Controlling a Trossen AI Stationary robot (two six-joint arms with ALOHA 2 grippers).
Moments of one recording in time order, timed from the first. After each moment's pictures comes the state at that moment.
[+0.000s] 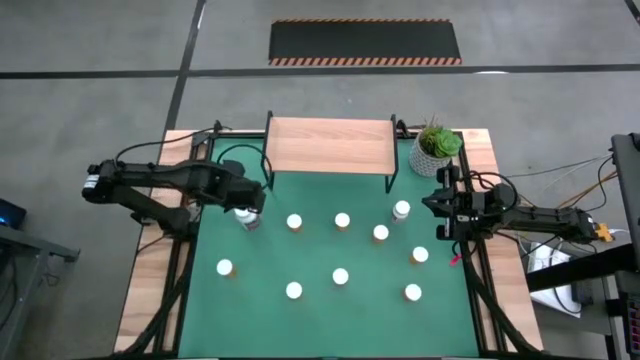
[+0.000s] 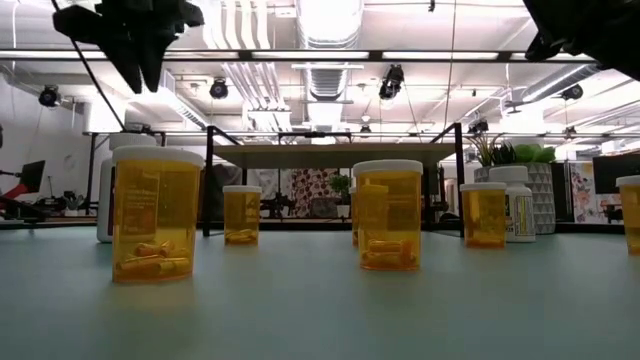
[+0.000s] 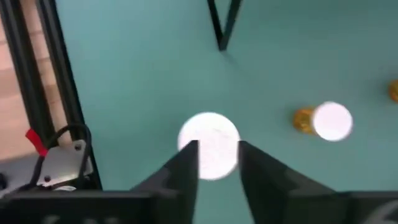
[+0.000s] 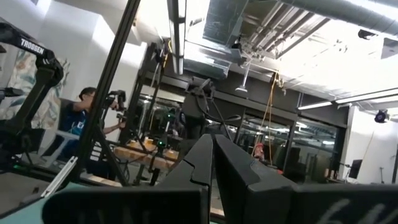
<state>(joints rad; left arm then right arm) -0.04 1.26 1.29 -1.47 -0.35 -1.34 -0.14 0.19 0.01 0.64 -0.24 -0.21</state>
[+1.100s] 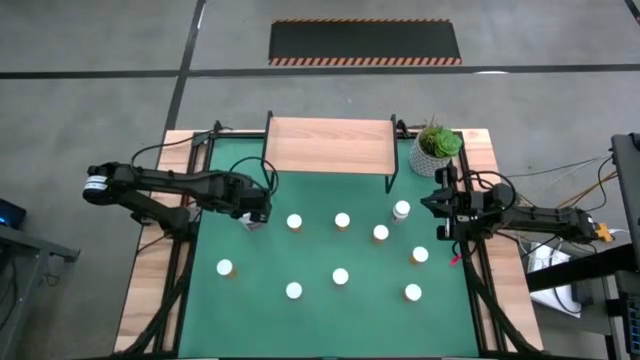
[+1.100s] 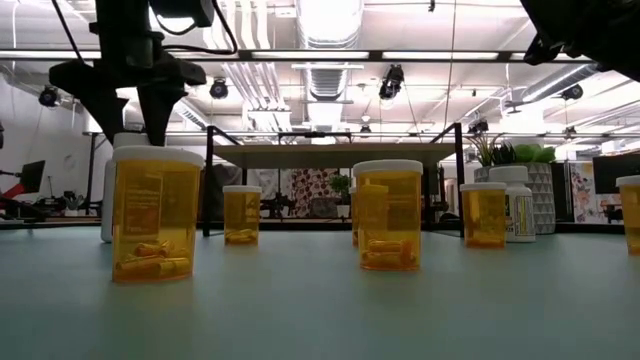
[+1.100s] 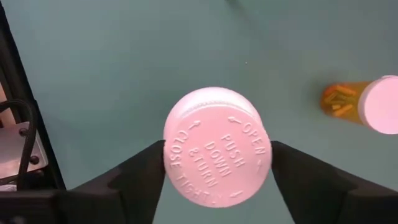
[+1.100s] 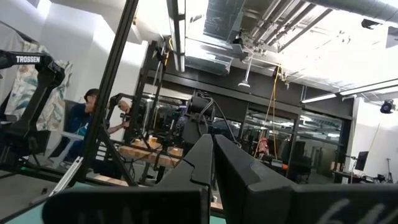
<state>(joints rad) 0.00 1.27 1.02 -1.20 -0.22 -1.32 -0.14 0.19 0.01 0.63 -0.24 -0.18</state>
